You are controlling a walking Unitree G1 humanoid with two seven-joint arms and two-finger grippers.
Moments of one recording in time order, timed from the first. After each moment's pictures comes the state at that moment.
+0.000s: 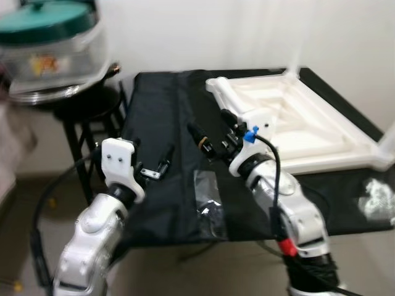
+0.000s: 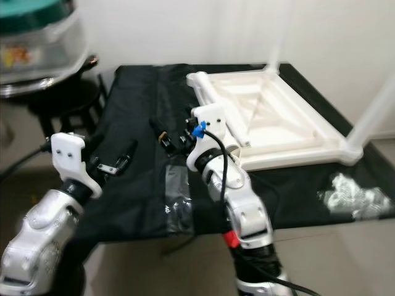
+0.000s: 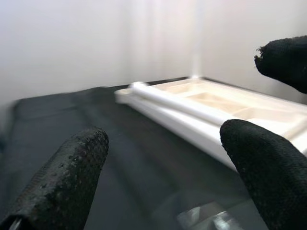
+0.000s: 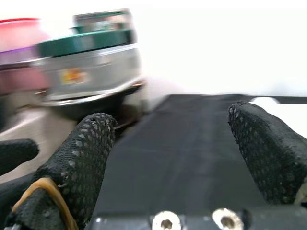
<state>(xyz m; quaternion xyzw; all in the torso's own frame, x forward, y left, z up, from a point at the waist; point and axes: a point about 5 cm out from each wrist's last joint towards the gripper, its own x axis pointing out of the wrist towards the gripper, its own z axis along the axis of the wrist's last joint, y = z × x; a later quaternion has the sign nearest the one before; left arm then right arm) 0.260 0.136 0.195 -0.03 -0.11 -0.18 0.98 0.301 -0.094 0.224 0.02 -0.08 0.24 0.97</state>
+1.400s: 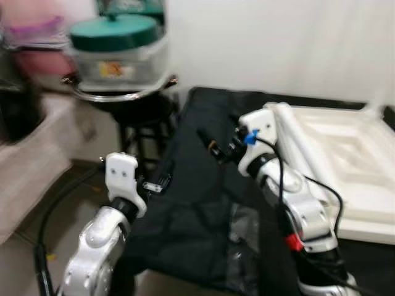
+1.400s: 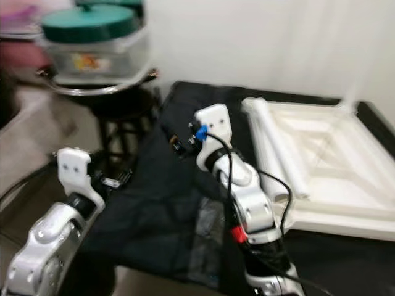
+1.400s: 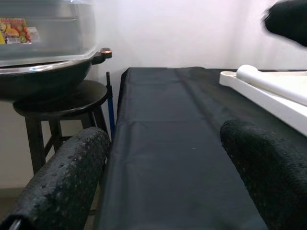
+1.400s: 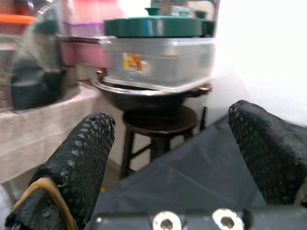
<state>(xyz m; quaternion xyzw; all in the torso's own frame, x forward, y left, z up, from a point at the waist) 0.255 0.130 0.168 -0.05 -0.06 -0.15 0.99 0.315 -0.119 0.225 -0.07 -0.08 0.20 0.97</state>
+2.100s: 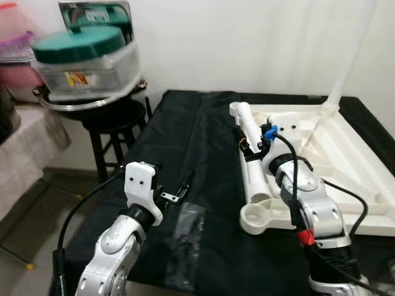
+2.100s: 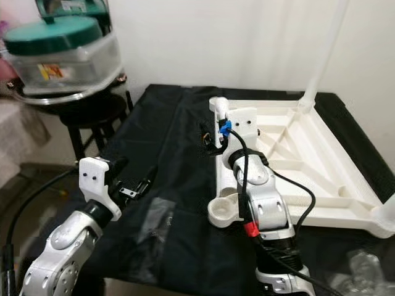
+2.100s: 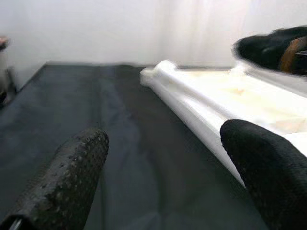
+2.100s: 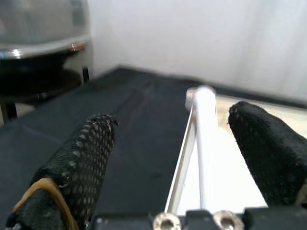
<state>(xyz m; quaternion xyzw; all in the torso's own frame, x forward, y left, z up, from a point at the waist) 0.252 0.127 0.164 -0.06 -0.06 -0.16 0.98 0.333 -0.128 0.209 -0.07 -0.01 0.09 0.99</state>
